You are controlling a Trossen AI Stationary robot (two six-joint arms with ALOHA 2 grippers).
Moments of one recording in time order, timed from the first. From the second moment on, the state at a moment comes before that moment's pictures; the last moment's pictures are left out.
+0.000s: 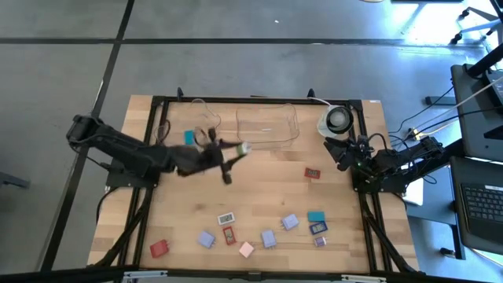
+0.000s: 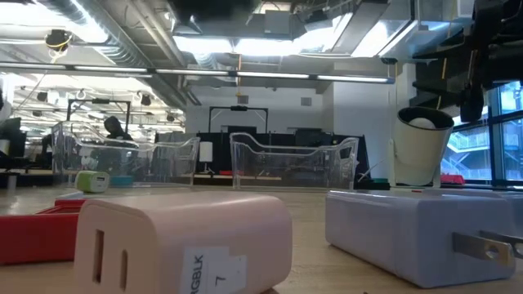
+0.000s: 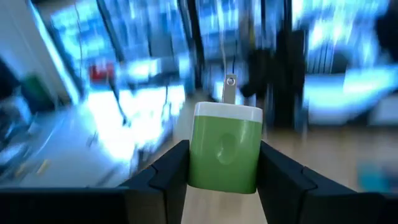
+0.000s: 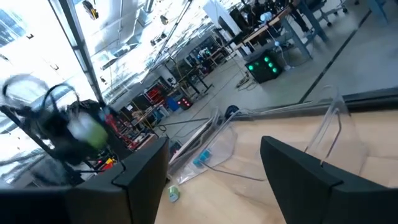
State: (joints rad) left arm -0.19 1.26 0.75 0.52 -0.59 0.15; right arm 0.41 0.00 0.02 0.16 0.93 0.57
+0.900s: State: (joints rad) left arm 0.07 1.31 0.75 0.95 -0.35 0.14; right arm 0.41 0.00 0.02 0.16 0.98 0.43
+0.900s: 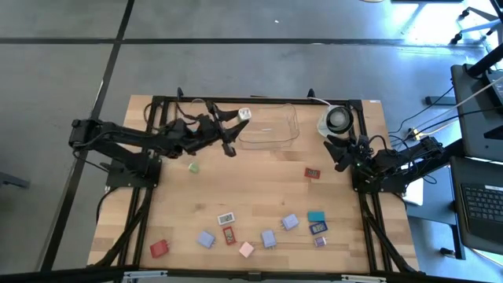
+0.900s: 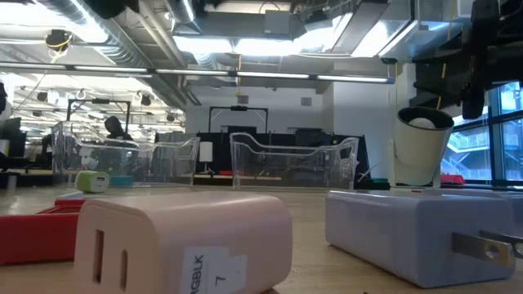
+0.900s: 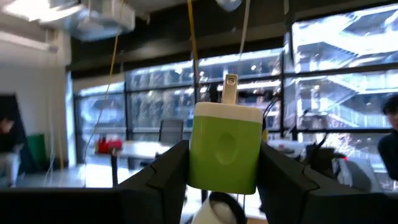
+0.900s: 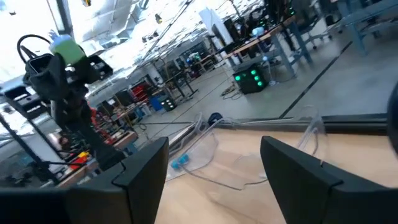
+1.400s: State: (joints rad) left arm 0.24 1.75 1.07 0.55 -0.20 -0.17; right arm 0.35 0.00 0.02 0.15 1.02 0.43
